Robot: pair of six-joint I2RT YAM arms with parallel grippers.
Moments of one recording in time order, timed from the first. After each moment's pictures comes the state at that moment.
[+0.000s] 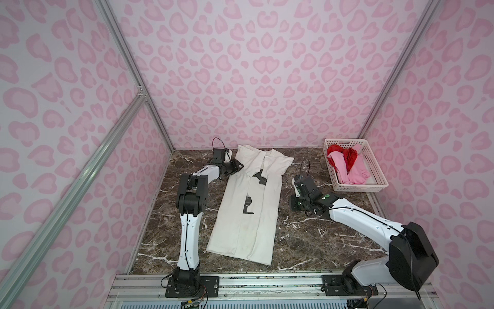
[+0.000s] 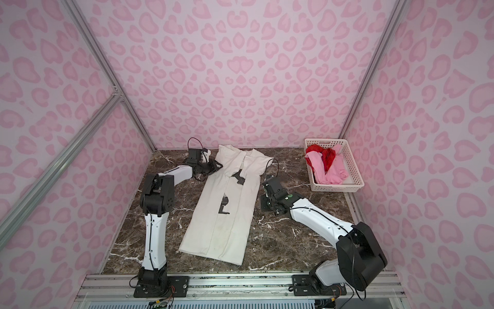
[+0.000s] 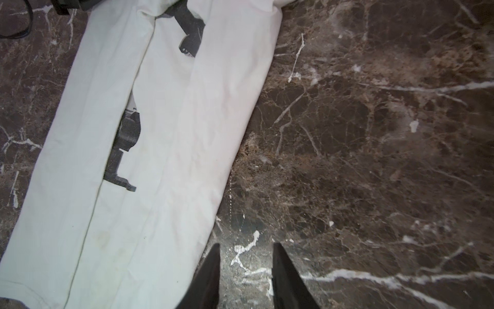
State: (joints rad) left arm -0.12 2.37 1.71 -0.10 0.50 -0.57; right arm 0.65 1.43 0.94 -0.45 0.05 0.47
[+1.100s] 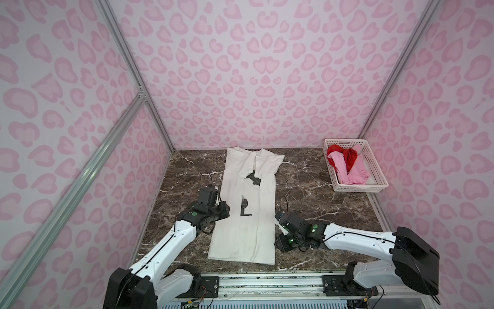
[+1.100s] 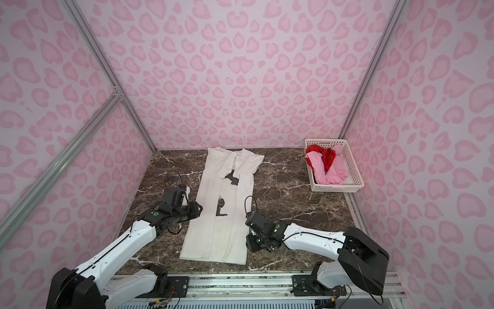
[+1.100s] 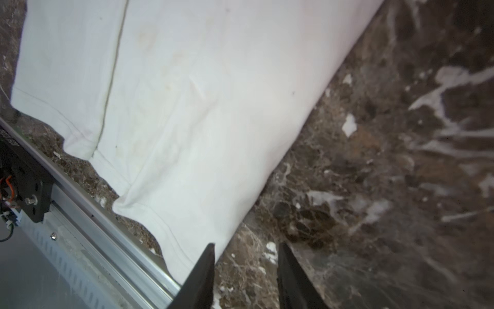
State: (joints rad) left arm -0.36 1.03 0.67 -0.52 0.06 -0.63; right arm 1.06 1.35 0.65 -0.40 -0.14 0.62
